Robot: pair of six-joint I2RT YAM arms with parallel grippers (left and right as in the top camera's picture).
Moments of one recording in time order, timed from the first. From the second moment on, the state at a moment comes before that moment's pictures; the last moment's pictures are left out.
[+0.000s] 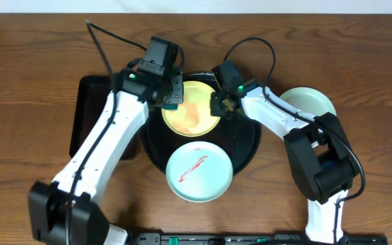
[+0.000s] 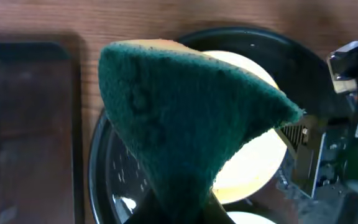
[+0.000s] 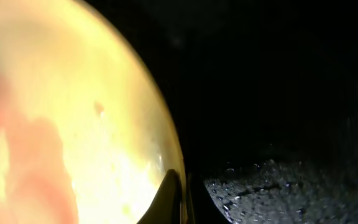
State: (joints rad) left arm -0.36 1.62 1.42 -0.88 -0.05 -0.33; right arm 0.52 2.08 1.41 -0.56 -0.05 0.53
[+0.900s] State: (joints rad) left arm -0.36 1.63 1.42 -0.89 -0.01 -0.33; right arm 0.75 1.70 1.40 -0.75 0.93 0.26
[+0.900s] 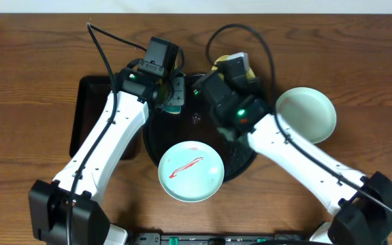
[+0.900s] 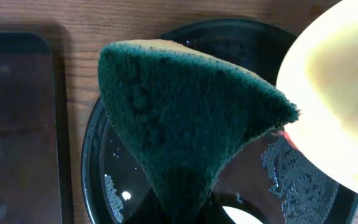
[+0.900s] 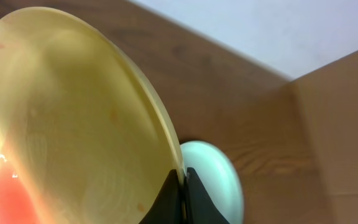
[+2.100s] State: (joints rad) left arm -0.36 1.63 1.42 -0.89 -0.01 -0.33; right arm 0.49 1.68 1.40 -0.85 0.39 0.32
